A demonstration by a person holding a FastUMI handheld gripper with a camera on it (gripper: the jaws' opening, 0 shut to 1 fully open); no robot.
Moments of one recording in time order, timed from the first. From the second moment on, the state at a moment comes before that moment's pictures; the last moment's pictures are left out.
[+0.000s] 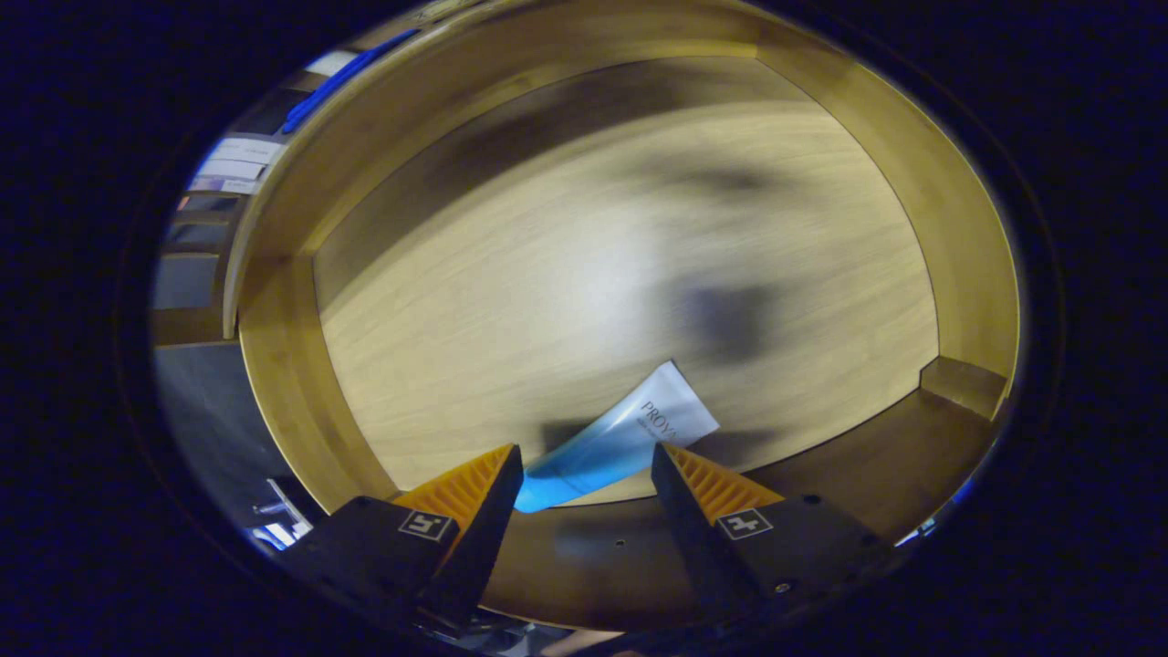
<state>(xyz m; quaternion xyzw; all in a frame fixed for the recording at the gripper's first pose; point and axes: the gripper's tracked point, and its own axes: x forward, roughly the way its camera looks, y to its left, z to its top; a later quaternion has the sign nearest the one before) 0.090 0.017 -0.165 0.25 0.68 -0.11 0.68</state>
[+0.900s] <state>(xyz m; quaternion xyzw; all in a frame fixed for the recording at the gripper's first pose) 0.115 0.017 -0.171 0.07 0.65 -0.05 0.75</state>
